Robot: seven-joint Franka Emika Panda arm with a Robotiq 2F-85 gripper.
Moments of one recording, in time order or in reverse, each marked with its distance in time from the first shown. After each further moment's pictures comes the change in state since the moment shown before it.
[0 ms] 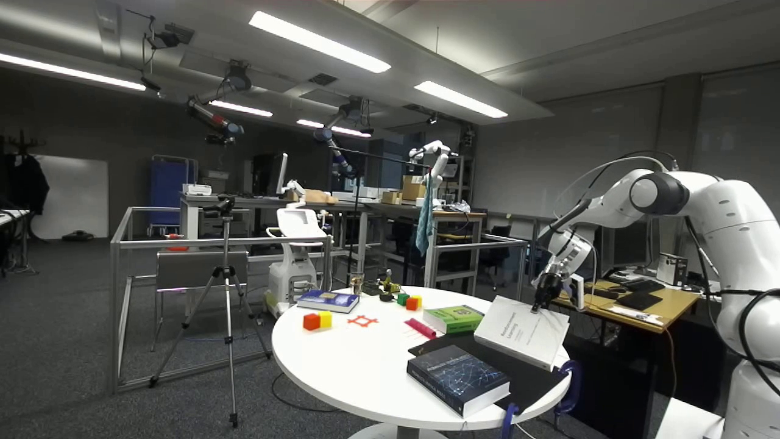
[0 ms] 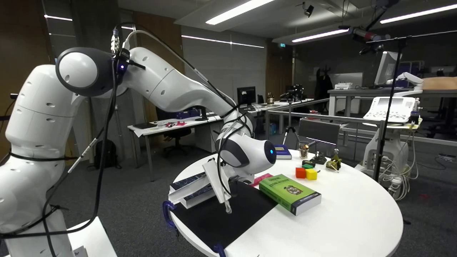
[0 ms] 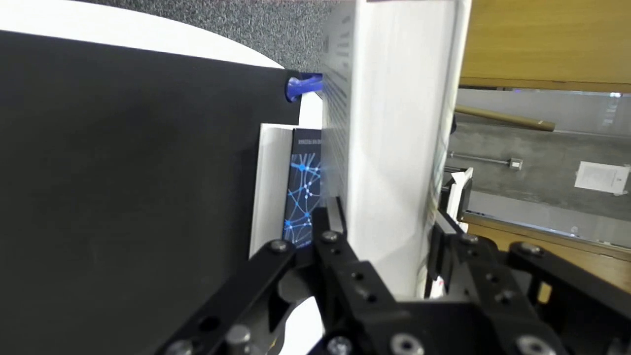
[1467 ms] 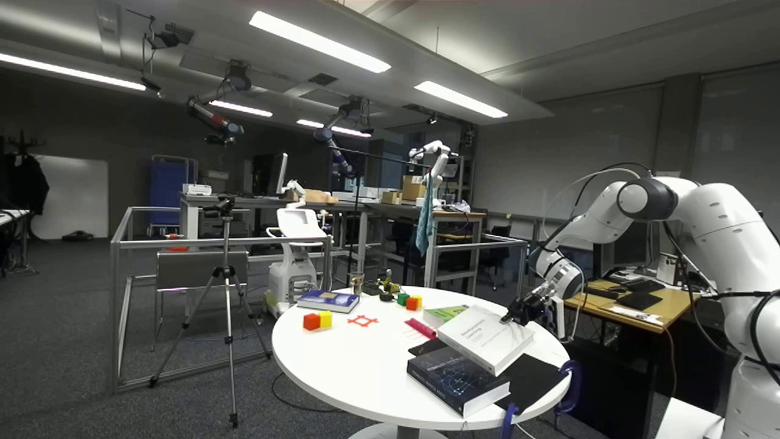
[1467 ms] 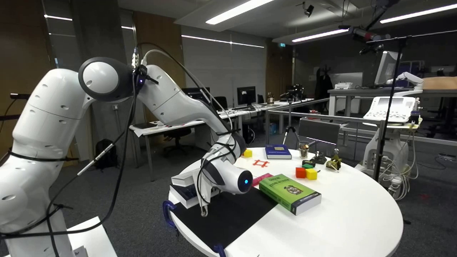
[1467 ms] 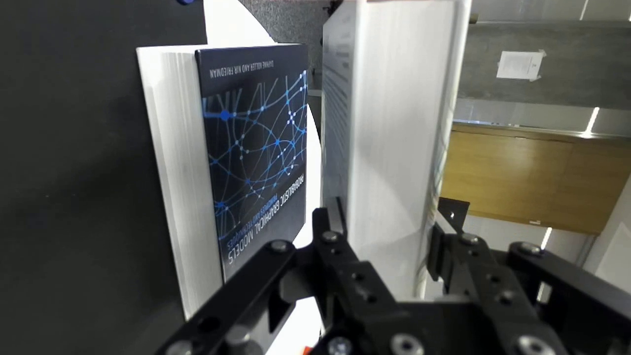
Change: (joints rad) arm 0.127 0.072 0.007 -0.149 0.434 0.107 -0.055
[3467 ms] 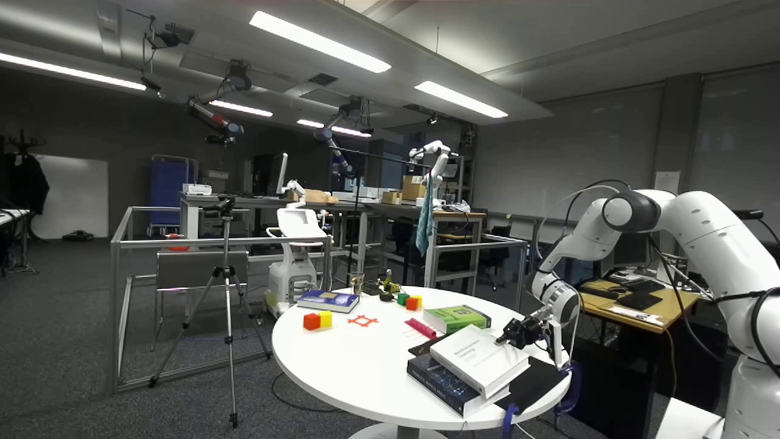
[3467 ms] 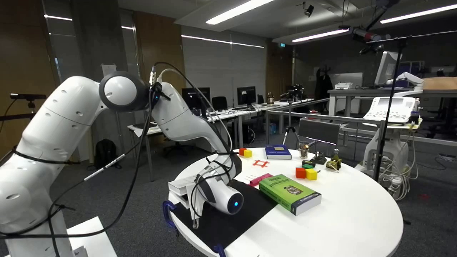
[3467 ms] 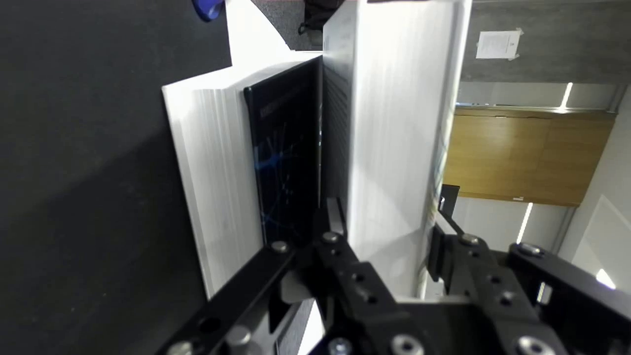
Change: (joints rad) arm 0.046 0.131 0.001 -0.020 0.129 0.000 -0.097
